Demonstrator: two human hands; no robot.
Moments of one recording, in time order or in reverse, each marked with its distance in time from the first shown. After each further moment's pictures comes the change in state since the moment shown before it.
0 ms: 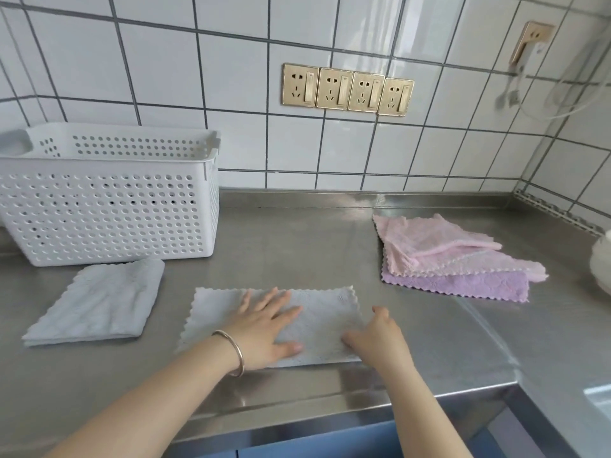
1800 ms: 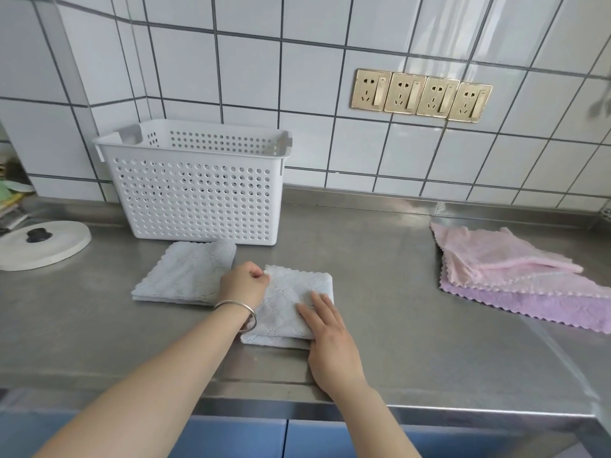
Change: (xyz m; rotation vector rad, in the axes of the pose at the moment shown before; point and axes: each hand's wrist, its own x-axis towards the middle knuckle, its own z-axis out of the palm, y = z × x) left_hand -0.043 -0.074 -0.012 -0.836 0.657 -0.822; right_hand -0.047 -0.051 0.108 -0.131 0.018 -0.879
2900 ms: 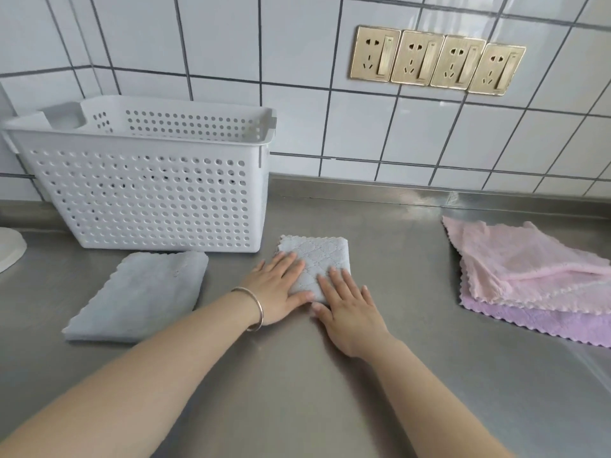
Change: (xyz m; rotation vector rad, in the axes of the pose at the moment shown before) left_hand 0.052 0.017 0.056 0.798 -0.489 0.615; right_hand 0.086 0.064 -0.017 -0.247 -0.373 0.125
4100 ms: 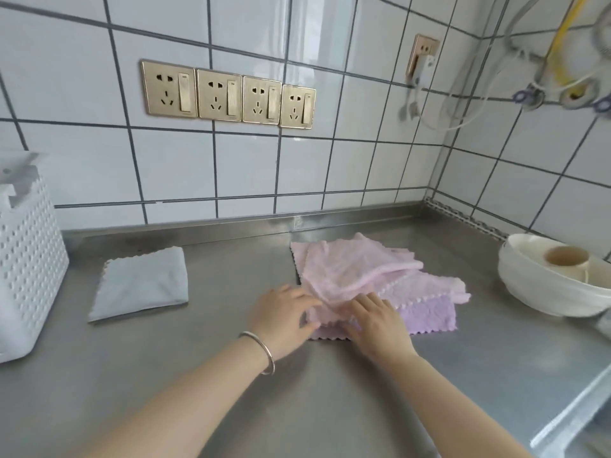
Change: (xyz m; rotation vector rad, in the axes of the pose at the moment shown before) left_hand 0.125 0.228 -0.019 -0.207 0.339 0.545; right_hand -0.065 0.261 -0.058 -0.317 0.729 0.192
